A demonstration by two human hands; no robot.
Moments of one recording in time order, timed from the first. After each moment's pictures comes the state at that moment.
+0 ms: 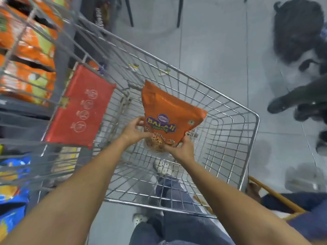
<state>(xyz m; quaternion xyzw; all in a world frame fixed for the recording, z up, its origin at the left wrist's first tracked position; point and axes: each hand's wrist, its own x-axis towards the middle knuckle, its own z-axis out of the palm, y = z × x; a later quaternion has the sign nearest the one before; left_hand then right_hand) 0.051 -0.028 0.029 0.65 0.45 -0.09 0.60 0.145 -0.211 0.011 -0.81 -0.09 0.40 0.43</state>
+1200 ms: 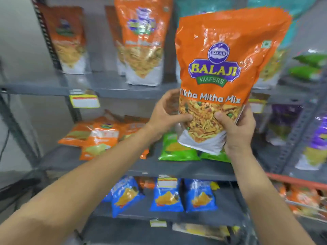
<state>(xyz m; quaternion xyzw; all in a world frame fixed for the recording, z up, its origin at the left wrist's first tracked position) -0.447 -0.166 0.518 0.53 0.46 0.69 0.19 -0.283 -0.069 0.499 -0.07 -0.57 0.53 0.63</state>
